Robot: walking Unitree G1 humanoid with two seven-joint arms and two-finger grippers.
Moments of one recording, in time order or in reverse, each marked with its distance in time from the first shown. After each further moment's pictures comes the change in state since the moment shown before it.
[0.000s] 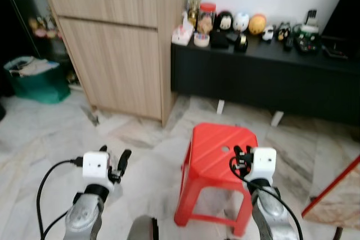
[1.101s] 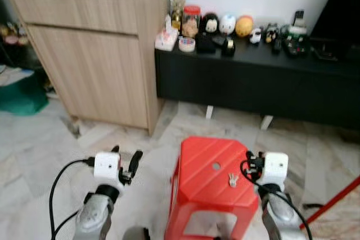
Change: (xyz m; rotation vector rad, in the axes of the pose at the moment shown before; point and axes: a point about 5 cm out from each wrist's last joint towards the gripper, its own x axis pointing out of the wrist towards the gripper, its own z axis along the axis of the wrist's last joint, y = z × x) left arm -0.002 0.006 0.000 0.027 0.008 -0.005; right arm 0.002 0.012 -0.002 0.015 0.013 0.026
